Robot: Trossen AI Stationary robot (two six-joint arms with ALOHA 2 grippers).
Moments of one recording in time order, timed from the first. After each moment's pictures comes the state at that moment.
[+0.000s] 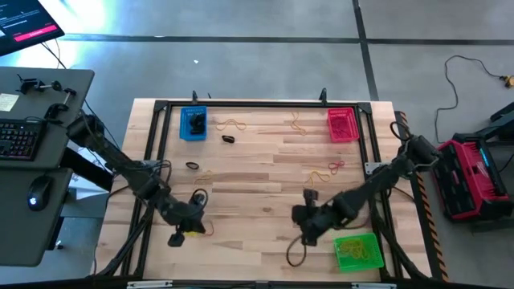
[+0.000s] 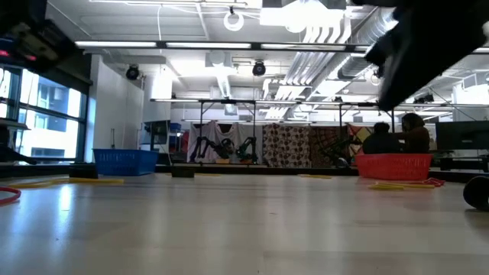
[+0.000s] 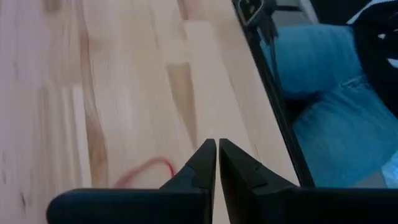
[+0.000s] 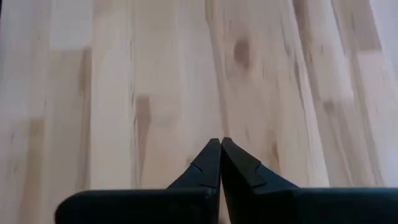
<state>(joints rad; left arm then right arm) -0.70 1.17 0.66 -0.25 -0.07 -0.51 0.59 1.62 1.06 -0.55 0.32 0.58</state>
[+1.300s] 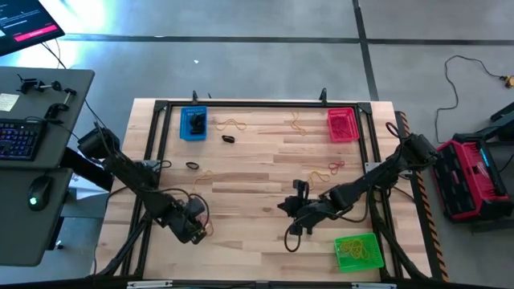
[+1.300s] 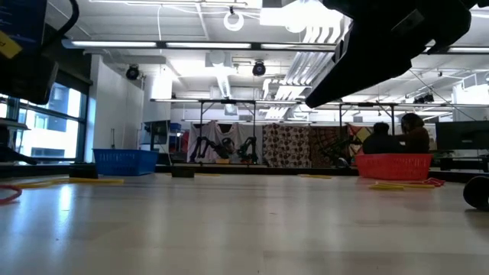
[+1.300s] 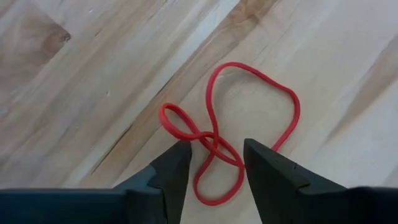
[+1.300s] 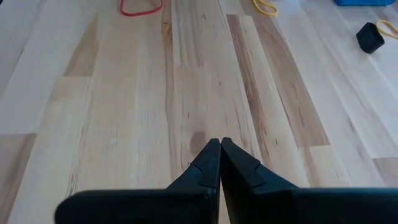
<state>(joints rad) -0.76 1.50 0.66 -0.43 -0.17 -1.50 0.50 1.62 0.88 -0.05 0.51 0.32</state>
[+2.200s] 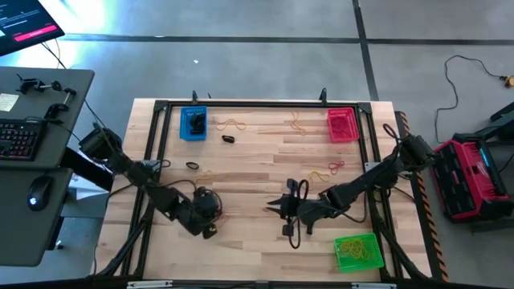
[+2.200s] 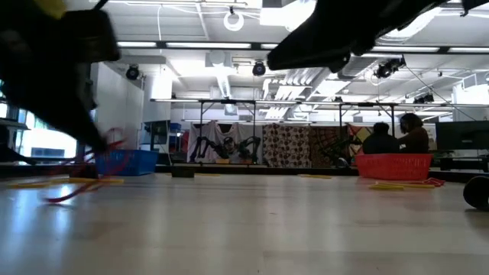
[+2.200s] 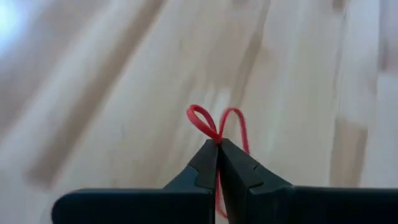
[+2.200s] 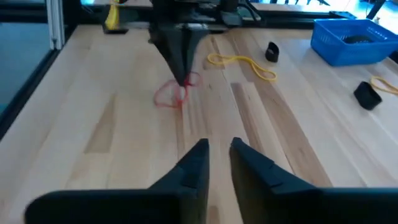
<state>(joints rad) -0.64 1.50 0.65 -0.16 -0.49 -0.90 0.48 1.65 0.89 0.24 0.53 0.23</state>
